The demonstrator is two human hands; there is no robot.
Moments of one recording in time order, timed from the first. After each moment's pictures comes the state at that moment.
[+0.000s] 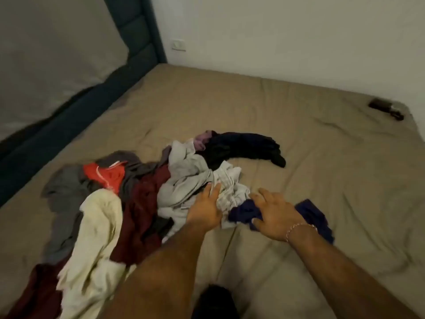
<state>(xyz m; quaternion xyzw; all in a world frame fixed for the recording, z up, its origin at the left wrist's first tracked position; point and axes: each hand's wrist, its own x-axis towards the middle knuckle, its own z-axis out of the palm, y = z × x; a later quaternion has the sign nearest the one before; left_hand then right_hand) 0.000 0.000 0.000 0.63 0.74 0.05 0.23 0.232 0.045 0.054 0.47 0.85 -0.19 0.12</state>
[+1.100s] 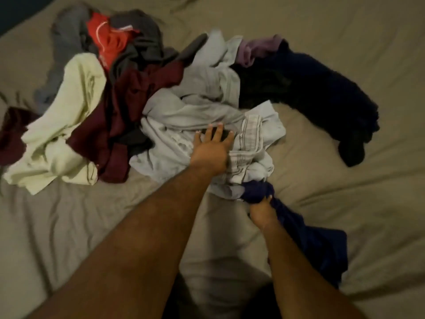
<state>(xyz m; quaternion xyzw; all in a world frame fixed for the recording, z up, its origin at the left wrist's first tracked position) 0.023 0.135 -0.219 0.43 0.86 -0.11 0.24 0.236 0.183 -0.286 0.37 0.80 -0.36 0.32</state>
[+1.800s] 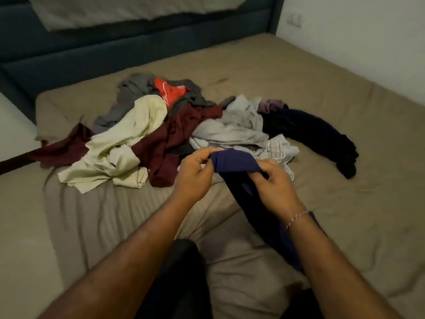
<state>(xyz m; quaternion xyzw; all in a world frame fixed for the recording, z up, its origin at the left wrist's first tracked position) 0.065 -0.131 -0.092 0.37 0.71 0.59 0.08 0.210 0.012 -0.084 0.25 0.81 -0.48 -0.22</state>
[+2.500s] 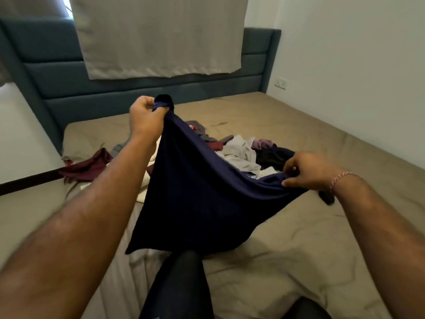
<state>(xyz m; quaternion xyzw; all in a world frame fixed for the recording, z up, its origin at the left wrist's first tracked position) -0.037 -0.214 0.073 0.15 0.69 0.71 -0.05 0.266 0.057 0.079 0.23 0.97 -0.01 0.05</state>
